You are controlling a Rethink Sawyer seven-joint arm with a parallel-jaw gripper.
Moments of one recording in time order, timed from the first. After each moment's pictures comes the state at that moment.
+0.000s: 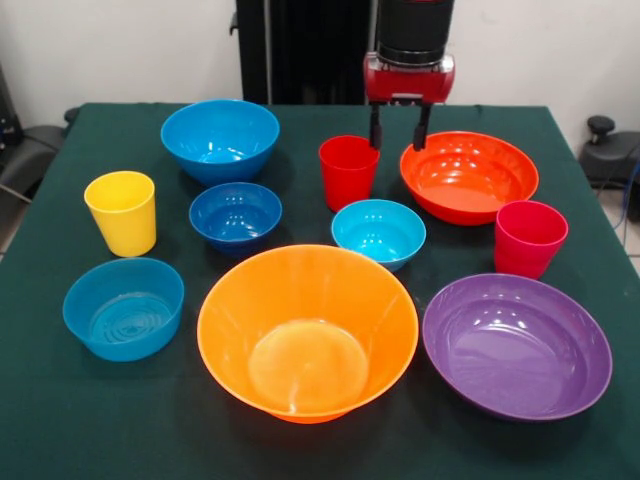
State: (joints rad) arm -0.17 -0.65 0.02 2.08 -0.01 0.04 1.67
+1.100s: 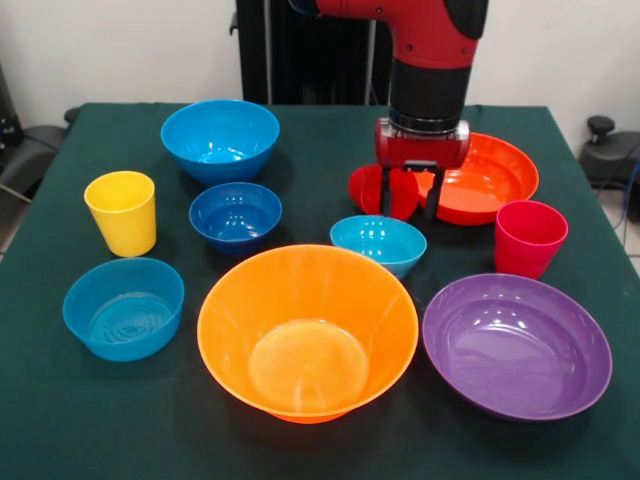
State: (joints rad) arm -0.11 -0.49 0.00 1.84 0.02 0.06 1.67
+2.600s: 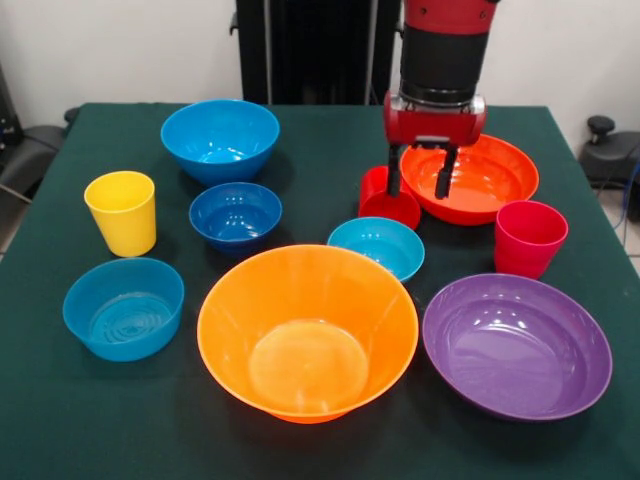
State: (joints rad) arm -0.08 -0.60 -0.02 1.82 0.03 0.19 1.67
